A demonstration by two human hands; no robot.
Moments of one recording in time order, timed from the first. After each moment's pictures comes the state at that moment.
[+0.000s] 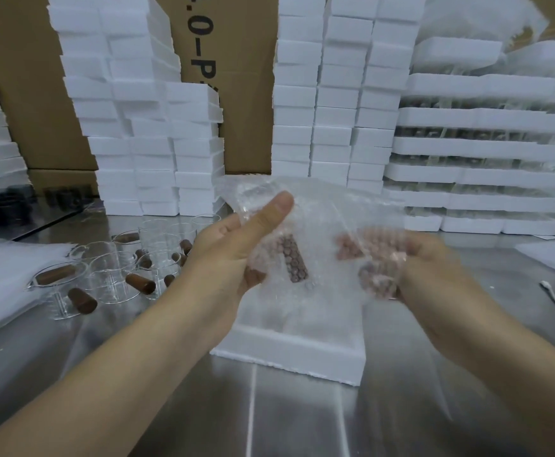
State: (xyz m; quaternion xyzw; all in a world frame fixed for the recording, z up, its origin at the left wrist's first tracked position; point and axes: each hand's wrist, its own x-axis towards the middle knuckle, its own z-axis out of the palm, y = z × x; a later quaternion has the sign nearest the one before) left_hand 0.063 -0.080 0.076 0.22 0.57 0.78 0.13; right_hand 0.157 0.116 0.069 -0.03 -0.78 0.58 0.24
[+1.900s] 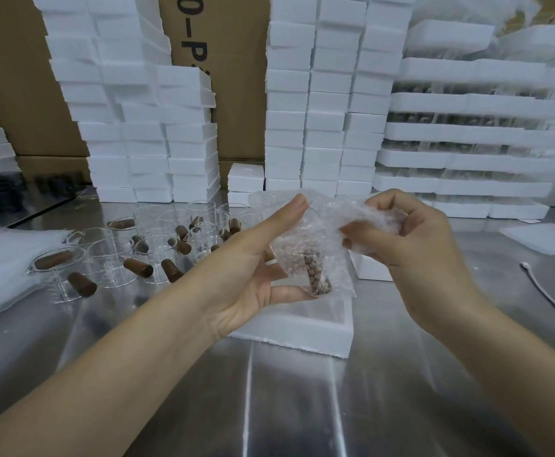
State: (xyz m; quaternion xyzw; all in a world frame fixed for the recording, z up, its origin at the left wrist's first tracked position) left_hand 0.068 -0.075 0.065 0.27 0.50 0.75 0.34; right_hand 0.159 0.113 0.072 -0.01 -0.71 0.62 0.35
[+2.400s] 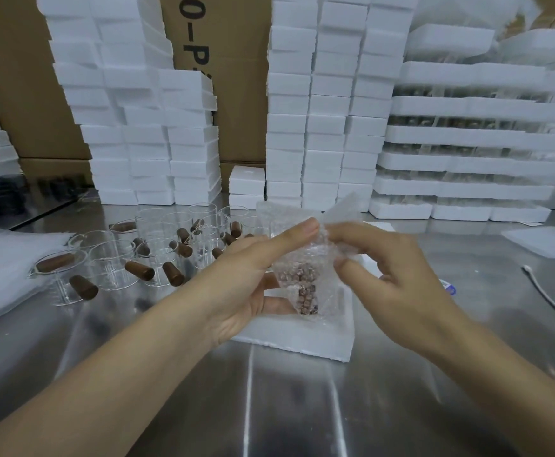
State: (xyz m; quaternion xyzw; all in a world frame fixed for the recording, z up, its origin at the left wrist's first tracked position) left_hand 0.064 -0.073 0.057 0.24 0.60 0.70 0.29; right_hand 0.168 0.100 0.062 0.09 -0.88 0.34 0.33
